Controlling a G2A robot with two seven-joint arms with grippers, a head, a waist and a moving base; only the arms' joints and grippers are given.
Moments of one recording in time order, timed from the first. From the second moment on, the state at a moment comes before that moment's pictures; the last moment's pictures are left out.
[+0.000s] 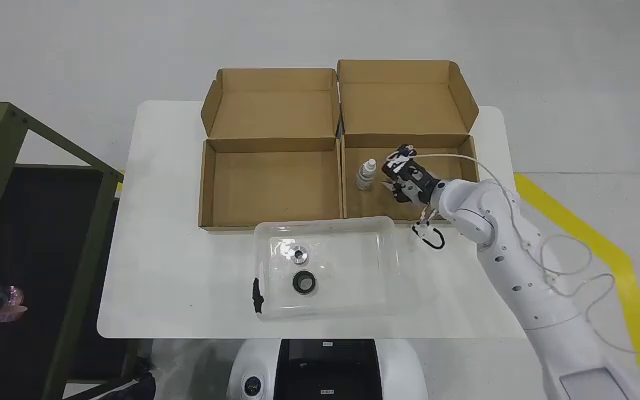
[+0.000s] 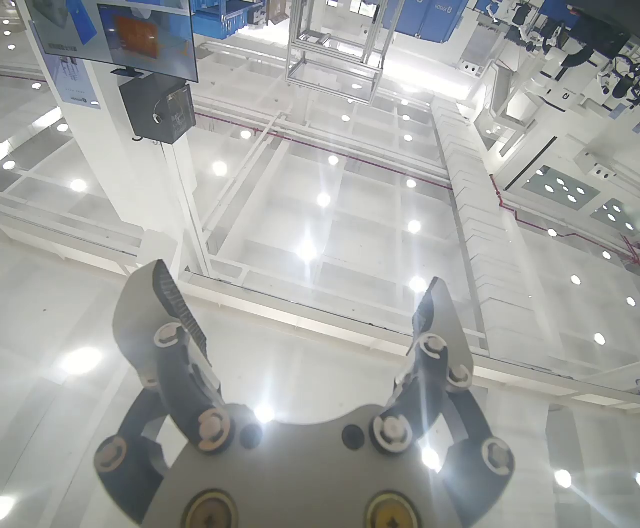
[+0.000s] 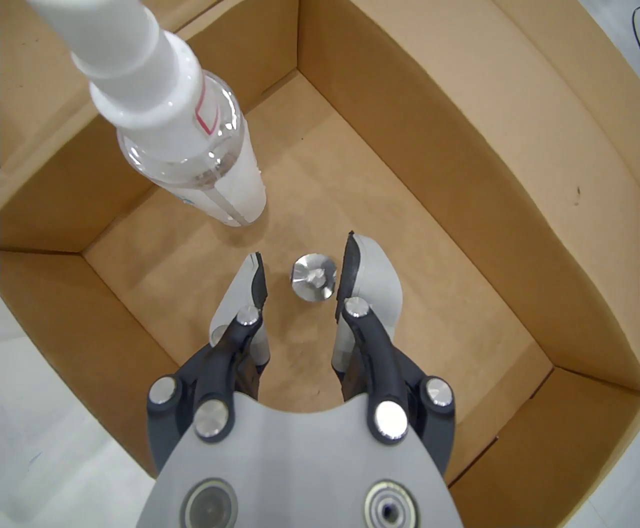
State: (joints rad) left arm -0.11 -0.30 -0.54 -1.19 3.07 0.29 0.07; right arm -0.89 -1.12 1.09 -1.42 -1.17 -0.49 0.61
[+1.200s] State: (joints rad) left arm -0.11 -0.30 -0.54 -1.19 3.07 0.29 0.07; right arm -1.24 -1.08 1.06 -2.03 -1.16 -0.63 0.53
